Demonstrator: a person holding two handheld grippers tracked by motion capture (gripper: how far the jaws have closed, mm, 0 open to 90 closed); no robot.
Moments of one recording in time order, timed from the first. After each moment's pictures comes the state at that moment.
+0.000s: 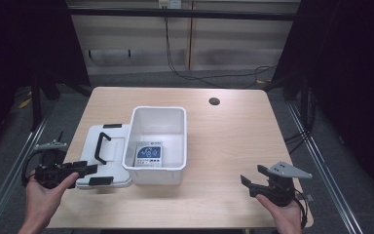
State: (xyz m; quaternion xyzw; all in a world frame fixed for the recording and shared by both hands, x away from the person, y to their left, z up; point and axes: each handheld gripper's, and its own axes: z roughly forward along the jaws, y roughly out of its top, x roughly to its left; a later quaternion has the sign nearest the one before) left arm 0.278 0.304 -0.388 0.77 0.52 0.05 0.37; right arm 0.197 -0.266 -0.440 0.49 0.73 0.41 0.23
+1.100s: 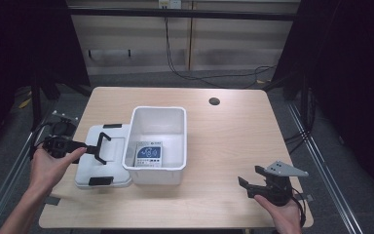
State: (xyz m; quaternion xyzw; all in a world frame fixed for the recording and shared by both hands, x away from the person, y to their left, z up) left arm 0.341 0.292 -0.362 0.79 0.55 0.04 0.26; right arm 0.200 -0.262 -0.442 0.48 0.75 0.41 0.22
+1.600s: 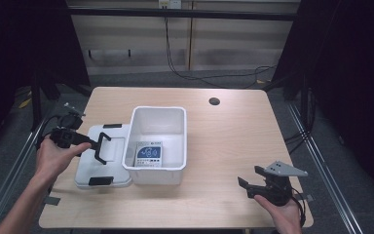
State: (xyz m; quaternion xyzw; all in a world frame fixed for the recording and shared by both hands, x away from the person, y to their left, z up) left arm 0.370 0.282 -0.365 0.80 0.56 0.04 0.20; right arm 0.201 -0.262 -0.443 0.48 0.75 0.41 0.21
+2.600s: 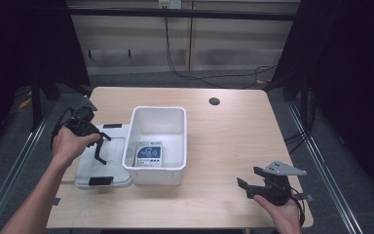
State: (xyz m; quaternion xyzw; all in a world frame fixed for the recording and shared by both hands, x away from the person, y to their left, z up) left arm 0.416 0.261 -0.390 0.78 0.62 0.02 0.11; right arm 0.202 -0.261 -0.444 0.48 0.75 0.40 0.20
